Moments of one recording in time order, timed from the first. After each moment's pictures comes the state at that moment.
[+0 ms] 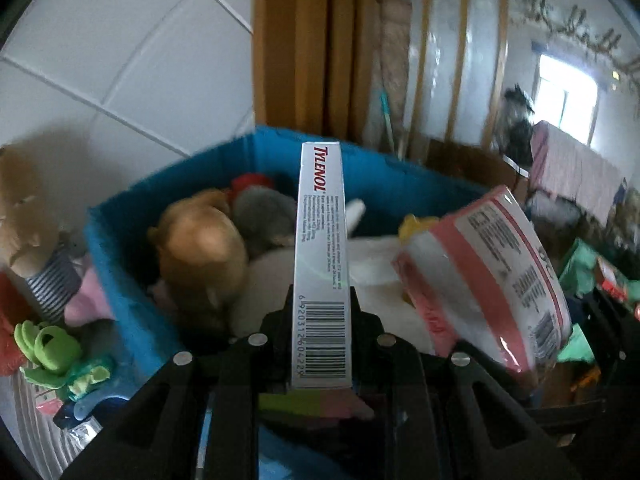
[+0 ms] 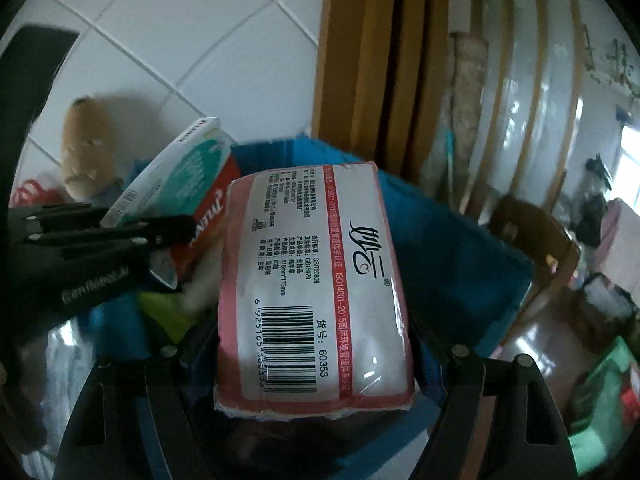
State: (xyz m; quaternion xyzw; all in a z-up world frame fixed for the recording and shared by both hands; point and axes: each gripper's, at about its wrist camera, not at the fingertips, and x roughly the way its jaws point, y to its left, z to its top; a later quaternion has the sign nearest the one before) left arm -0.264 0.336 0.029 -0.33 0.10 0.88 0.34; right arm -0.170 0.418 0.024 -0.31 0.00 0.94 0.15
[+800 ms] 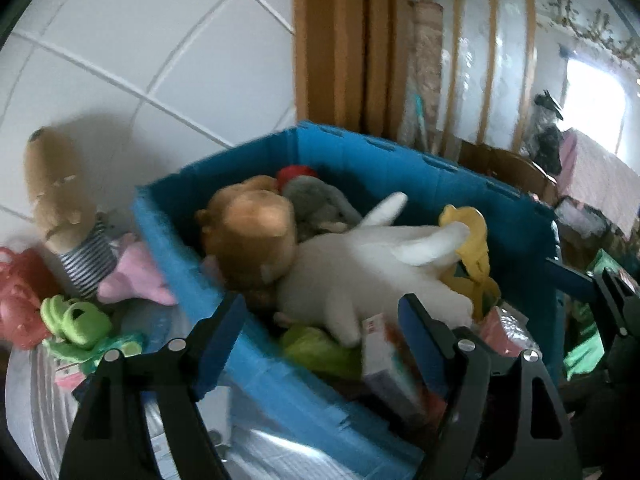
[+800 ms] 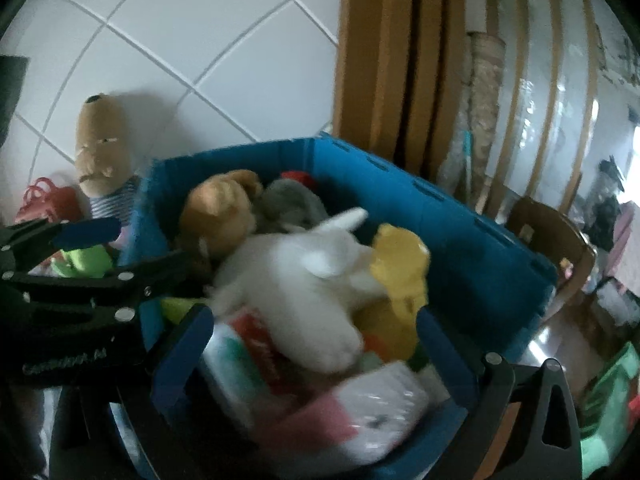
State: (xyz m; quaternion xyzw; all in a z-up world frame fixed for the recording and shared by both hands) left arm -0.259 0.266 0.043 -0.31 0.08 0.91 0.26; right arm -0.185 0.379 0.038 -0.30 0.00 0.95 0.12
